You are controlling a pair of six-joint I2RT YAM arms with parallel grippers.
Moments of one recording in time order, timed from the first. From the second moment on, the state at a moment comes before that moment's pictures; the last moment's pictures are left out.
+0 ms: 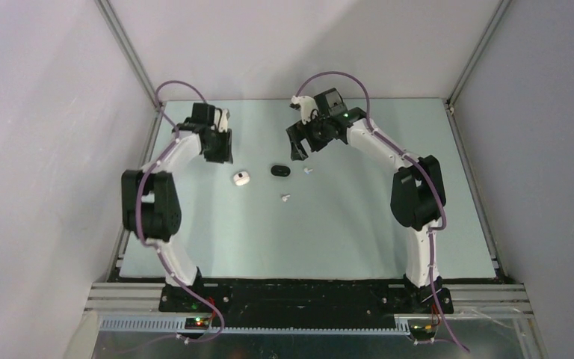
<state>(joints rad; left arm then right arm) -0.09 1.73 1.31 -0.61 0.13 -0.05 0.52 2.06 1.85 -0.64 -0.40 -0.11</state>
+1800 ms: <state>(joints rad) -0.19 1.16 0.99 -0.58 0.14 0.01 0.54 2.01 1.81 -0.63 -0.36 -0.07</state>
